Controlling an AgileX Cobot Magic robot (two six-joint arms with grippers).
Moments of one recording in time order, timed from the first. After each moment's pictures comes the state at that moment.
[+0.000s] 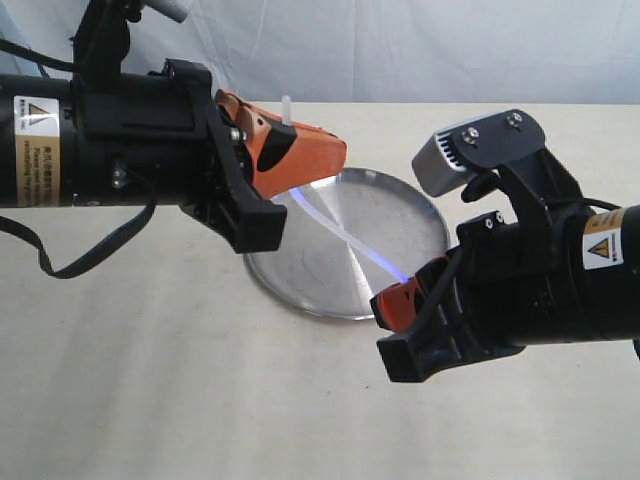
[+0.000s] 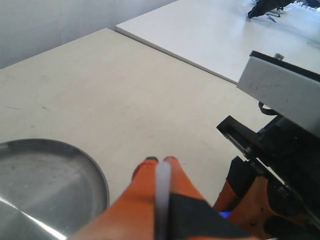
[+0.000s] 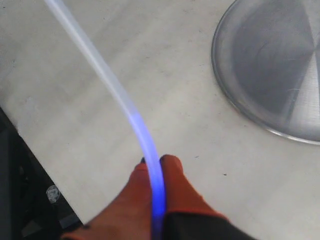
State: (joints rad) left arm -0.71 1.19 -0.82 1.71 -0.46 -1.80; right arm 0.64 1.07 -0.68 0.45 0.54 -0.19
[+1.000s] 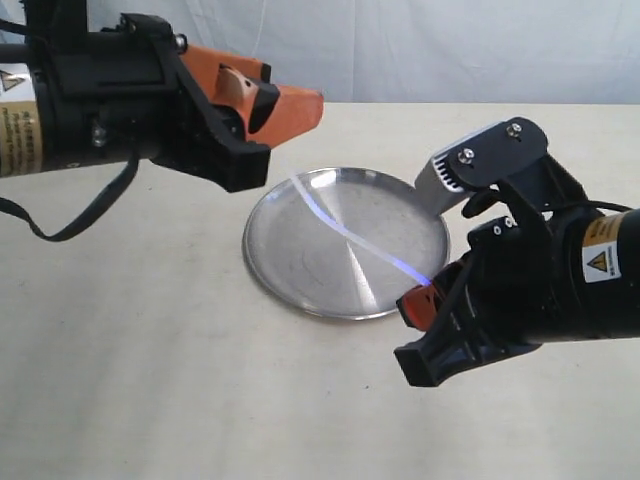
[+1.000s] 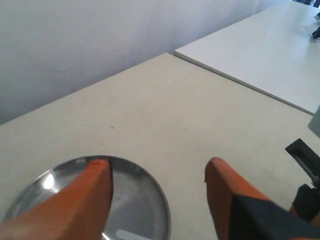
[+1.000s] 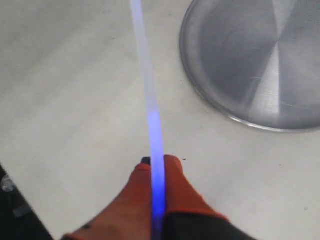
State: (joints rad) left arm -0.71 1.14 -0.82 1.71 -0.24 -1.77; right arm 0.64 1.08 -0.68 0.26 0.56 -0.09
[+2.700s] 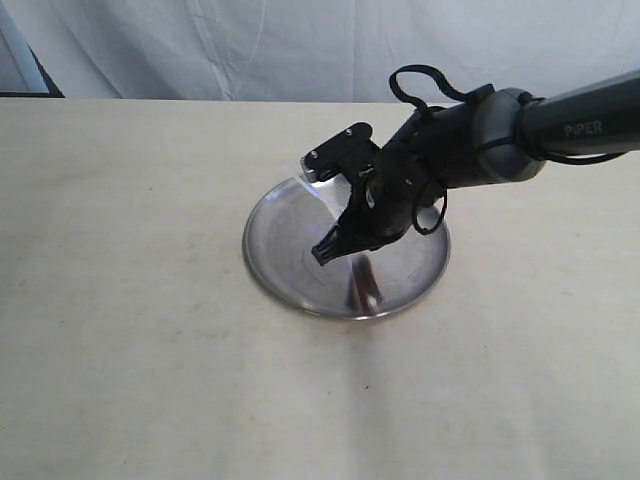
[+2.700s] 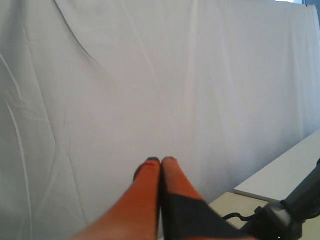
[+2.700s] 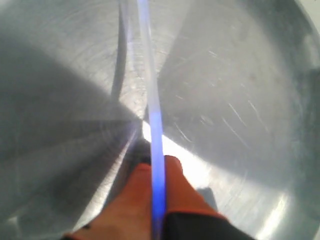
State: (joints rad) left arm -0.71 0.54 -0.74 1.75 -0.09 -1.62; right arm 0.48 2.03 -1.22 -0.34 0.42 0.22
